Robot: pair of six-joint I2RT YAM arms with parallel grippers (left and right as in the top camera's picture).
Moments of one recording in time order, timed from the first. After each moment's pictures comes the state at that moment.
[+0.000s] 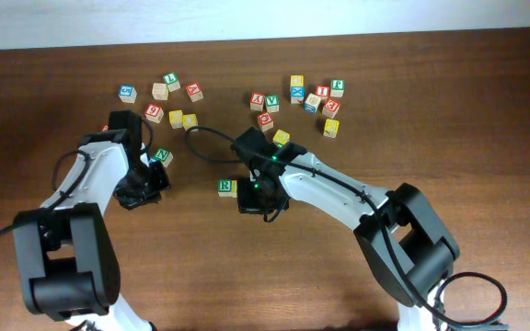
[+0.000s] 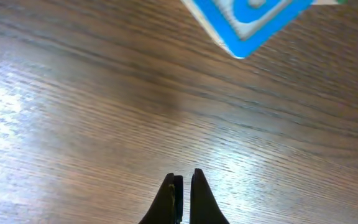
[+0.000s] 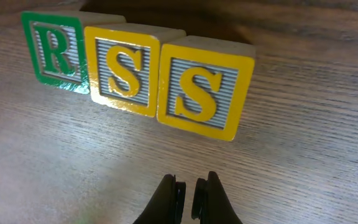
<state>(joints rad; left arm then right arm) 0.06 1.87 1.22 -0.93 0.04 -0.32 0.69 2.02 1.40 -0.73 -0.27 0.68</state>
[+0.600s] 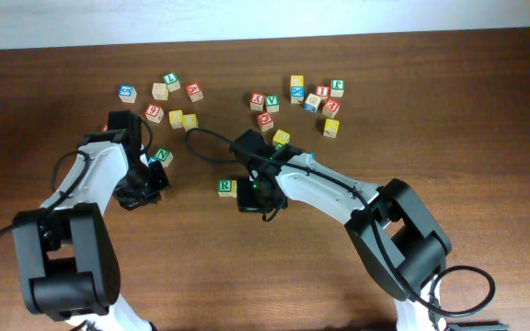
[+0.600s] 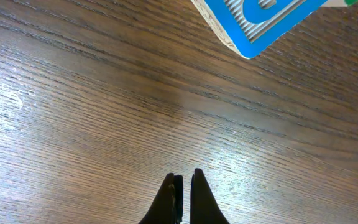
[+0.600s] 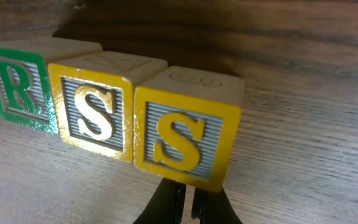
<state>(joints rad) 0.06 1.87 1.22 -0.93 0.04 -0.34 0.69 2.06 1.40 -0.69 -0.22 0.68</state>
